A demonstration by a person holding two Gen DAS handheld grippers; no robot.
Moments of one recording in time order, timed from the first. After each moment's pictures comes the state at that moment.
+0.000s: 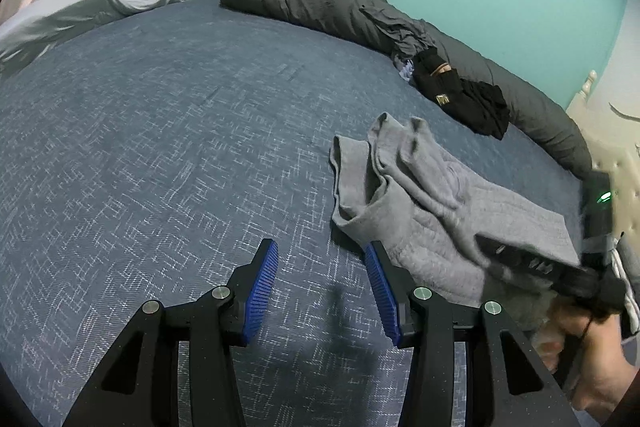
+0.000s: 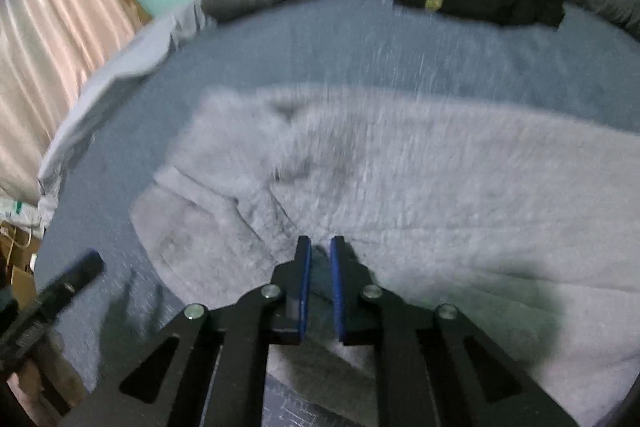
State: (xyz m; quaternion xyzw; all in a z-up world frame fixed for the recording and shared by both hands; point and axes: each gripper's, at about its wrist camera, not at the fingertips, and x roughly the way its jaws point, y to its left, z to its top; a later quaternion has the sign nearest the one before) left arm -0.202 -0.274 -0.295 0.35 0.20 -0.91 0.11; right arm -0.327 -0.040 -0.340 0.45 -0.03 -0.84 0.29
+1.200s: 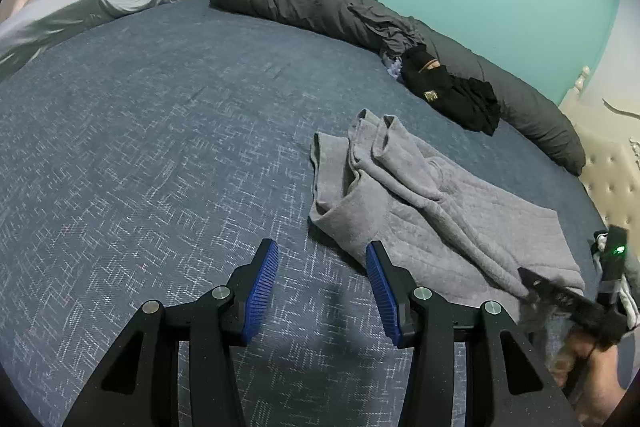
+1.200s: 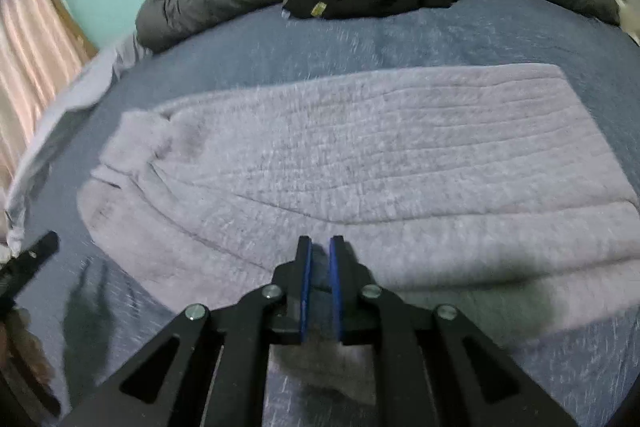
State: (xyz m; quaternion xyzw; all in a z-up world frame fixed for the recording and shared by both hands) left arm -0.206 -0.261 -0.292 0.35 0.20 -0.91 0.10; right arm -0.305 0.058 -0.351 0.46 -0.05 -0.87 0.18
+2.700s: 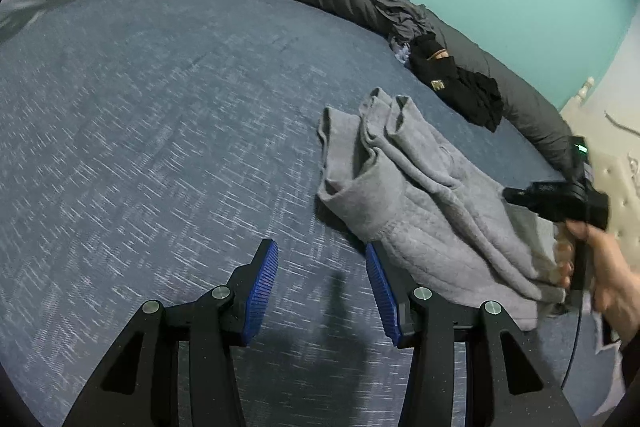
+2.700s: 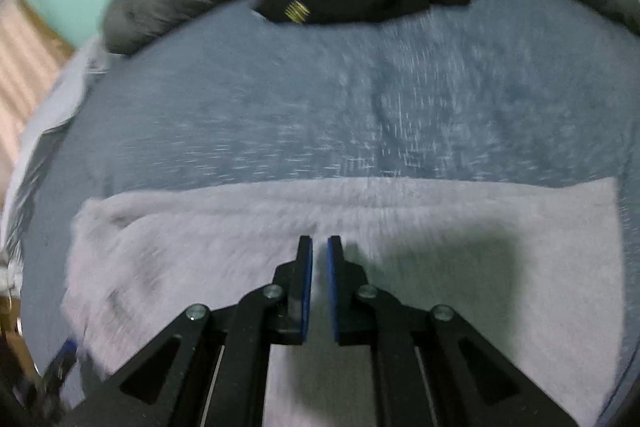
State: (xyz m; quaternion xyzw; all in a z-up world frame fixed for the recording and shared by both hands) left arm -0.207 -0.269 -0.309 0.38 0.25 -0.89 0.08; right arm -0.423 0.051 -0.325 0.51 -0.04 -0.84 0.18
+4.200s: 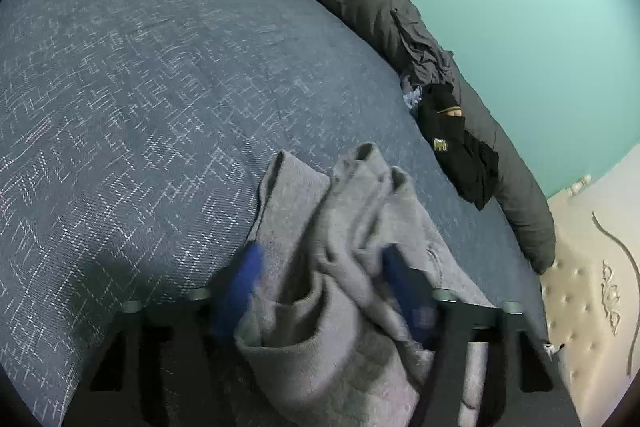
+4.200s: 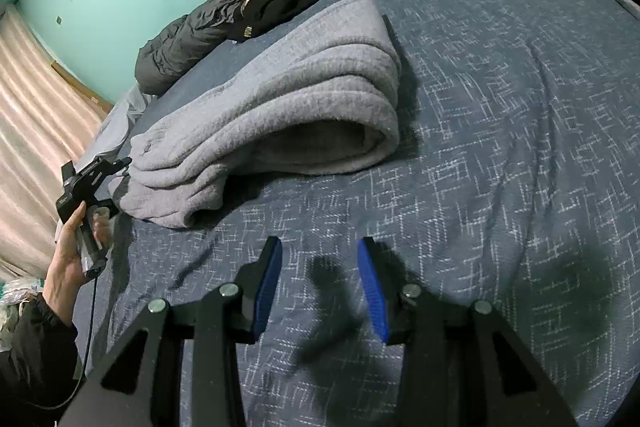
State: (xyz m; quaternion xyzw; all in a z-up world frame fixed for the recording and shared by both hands) left arm -0.303 -0.272 -0.322 0.32 0.39 -0.86 0.09; right arm -0.223 0.266 -0.385 0.46 -0.18 -0.85 0.20
